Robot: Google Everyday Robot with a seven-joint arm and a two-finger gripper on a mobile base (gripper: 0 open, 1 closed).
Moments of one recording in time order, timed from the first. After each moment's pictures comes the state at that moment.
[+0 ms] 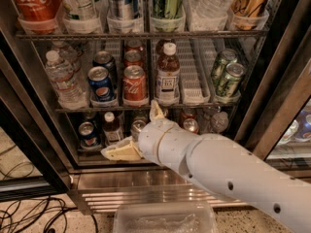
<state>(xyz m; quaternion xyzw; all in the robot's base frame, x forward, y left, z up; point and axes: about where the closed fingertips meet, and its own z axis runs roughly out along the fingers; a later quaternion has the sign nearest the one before) 0.488 0.051 0.818 -0.38 0.73 0.15 0.55</state>
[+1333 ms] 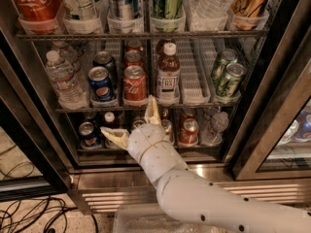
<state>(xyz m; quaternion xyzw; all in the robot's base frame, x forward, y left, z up) 0.525 0.055 0.826 -0.27 0.66 0.06 0.69</state>
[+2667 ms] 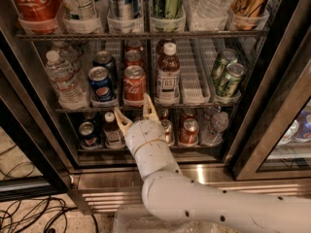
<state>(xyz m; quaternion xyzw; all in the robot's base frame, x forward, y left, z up) 0.548 0.043 0.830 -0.21 0.66 0.01 0.73</state>
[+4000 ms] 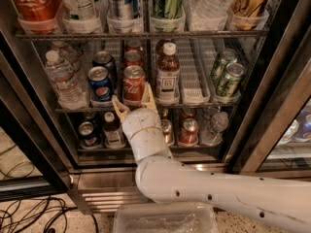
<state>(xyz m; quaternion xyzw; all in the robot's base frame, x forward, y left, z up) 0.584 0.046 0.840 -0.18 0.65 0.00 0.74</state>
